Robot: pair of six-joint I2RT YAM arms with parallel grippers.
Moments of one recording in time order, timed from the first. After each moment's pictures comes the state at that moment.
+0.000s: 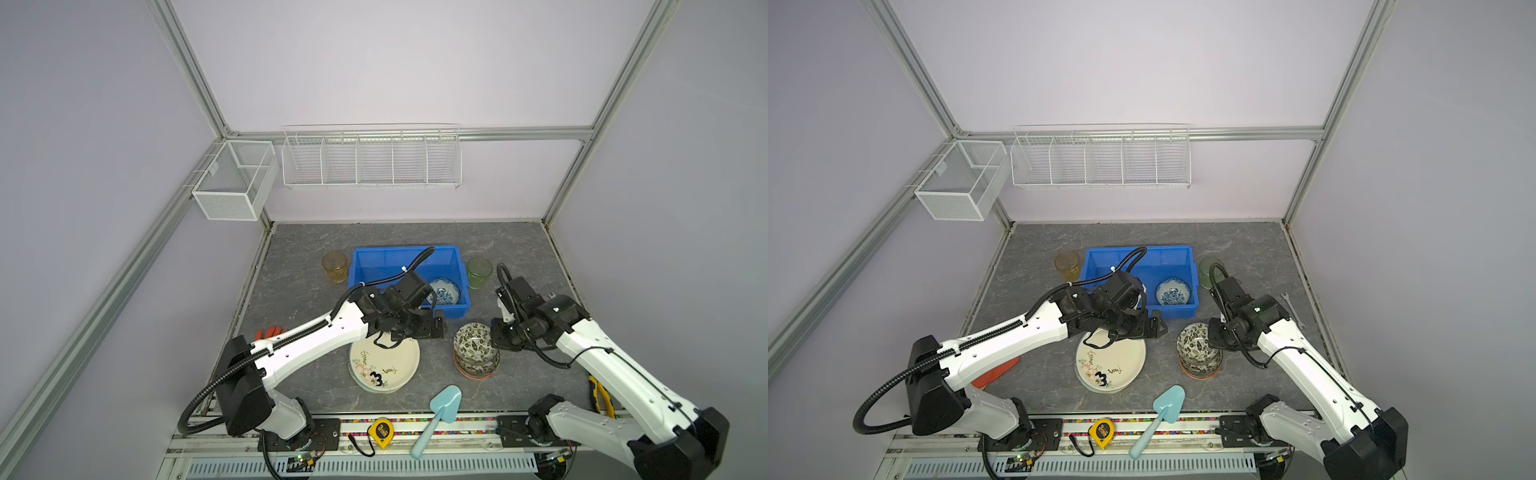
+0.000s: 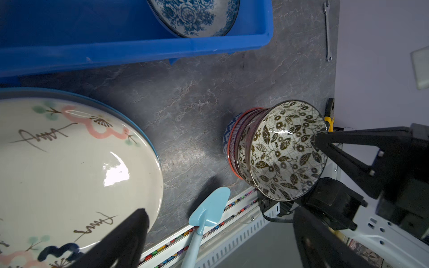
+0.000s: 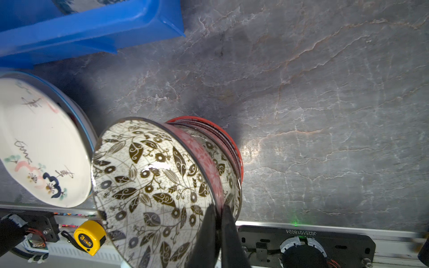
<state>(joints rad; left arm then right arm) -1.04 1.51 1.30 -0.78 0.19 -0.89 0.51 1.07 1.00 -1.22 -0.03 0.60</state>
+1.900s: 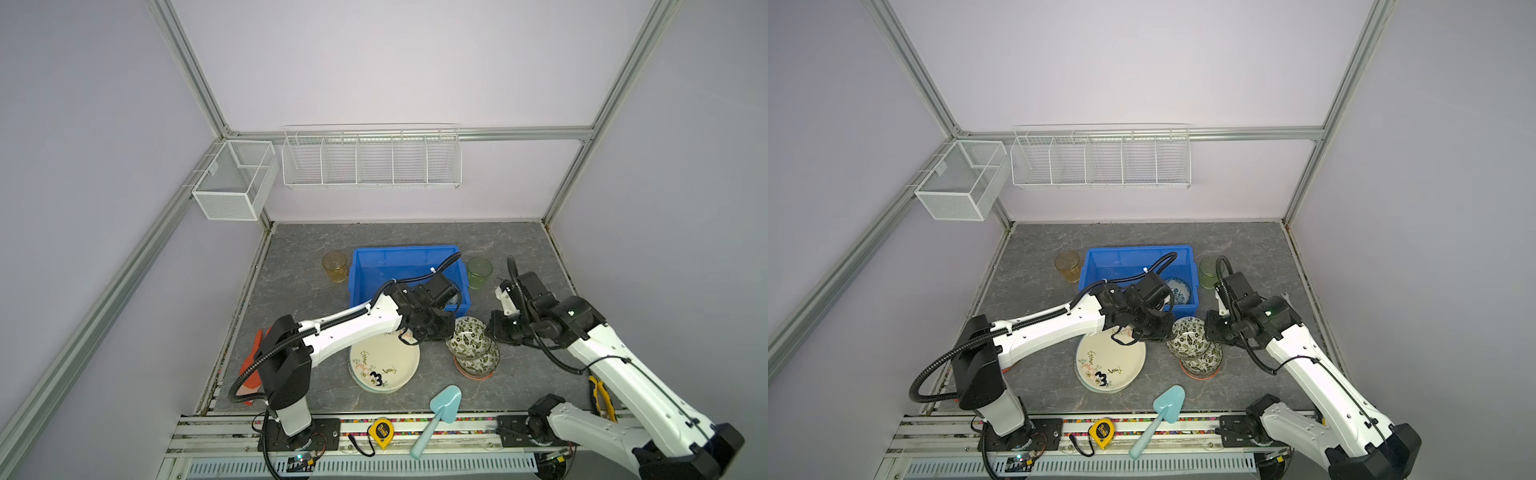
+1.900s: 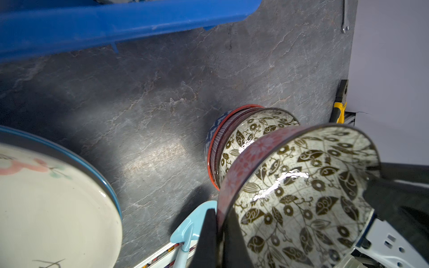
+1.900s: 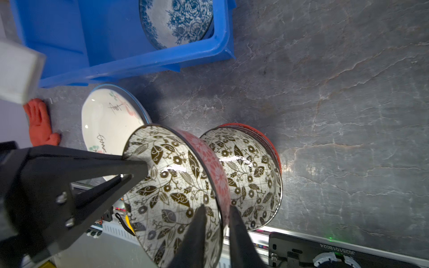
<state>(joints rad) -1.07 1.73 1.46 -0.79 0.24 -0.86 0.52 1.02 1.07 -1.17 -0.13 0.63</state>
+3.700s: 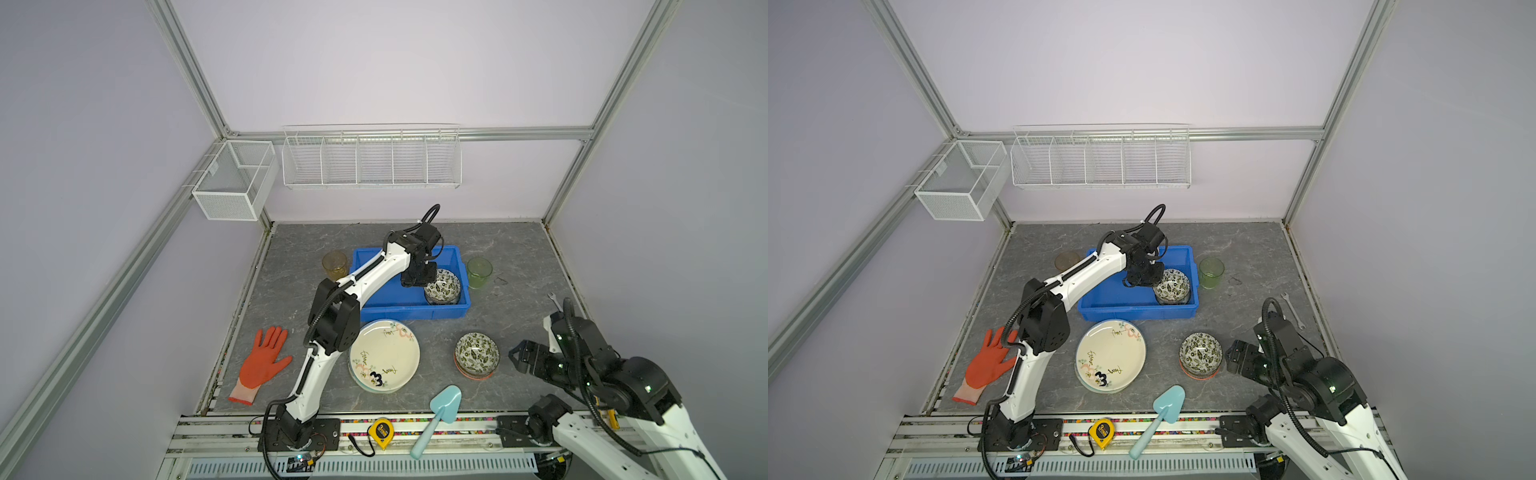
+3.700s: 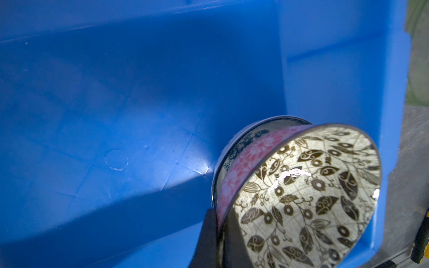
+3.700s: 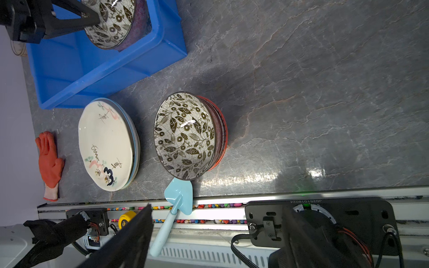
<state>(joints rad) -0.76 2.25 2.11 -1.08 0.11 -0.52 0.52 0.58 0.96 -1.41 0.02 0.81</state>
